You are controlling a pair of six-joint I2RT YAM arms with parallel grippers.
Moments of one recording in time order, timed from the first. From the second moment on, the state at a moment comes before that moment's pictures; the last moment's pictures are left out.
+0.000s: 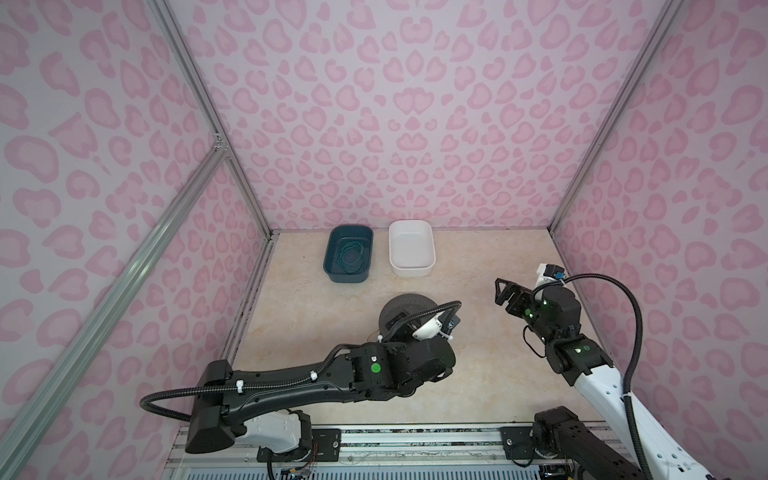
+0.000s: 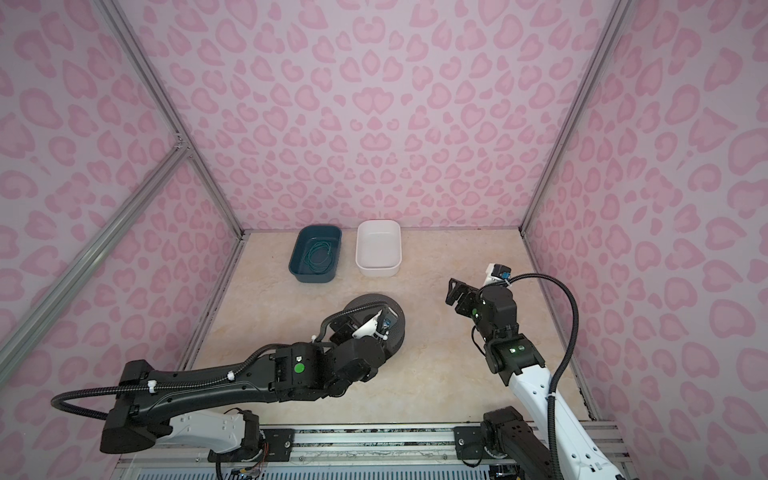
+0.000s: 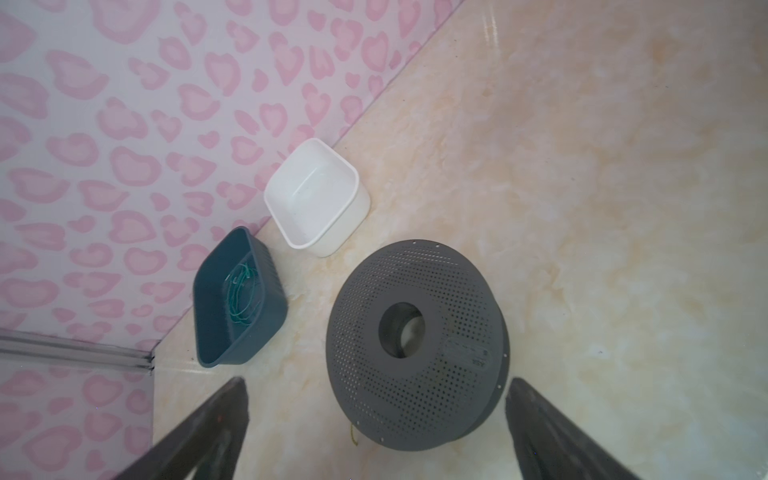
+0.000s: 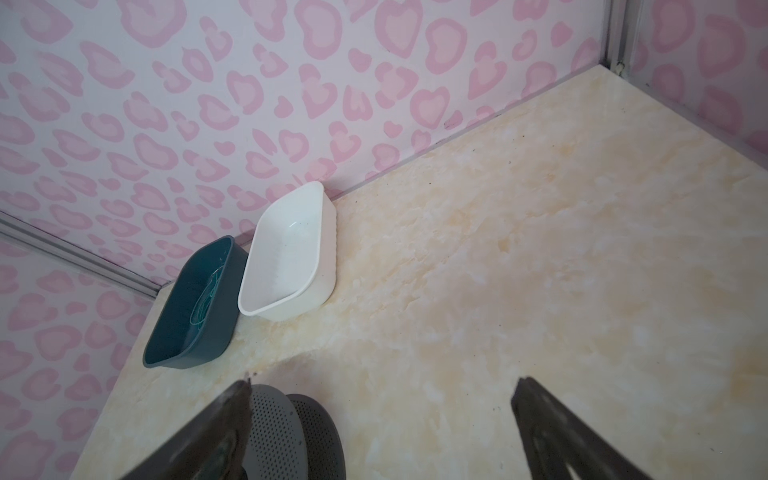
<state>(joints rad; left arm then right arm) -1.36 1.29 1.12 -0.56 -0.90 -0.04 0.25 0.86 0.65 -0.20 0.11 0.60</state>
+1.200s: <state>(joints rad) 0.04 1.36 0.27 0.81 0.03 0.00 -0.01 1.28 0.23 0.83 0.12 0.01</state>
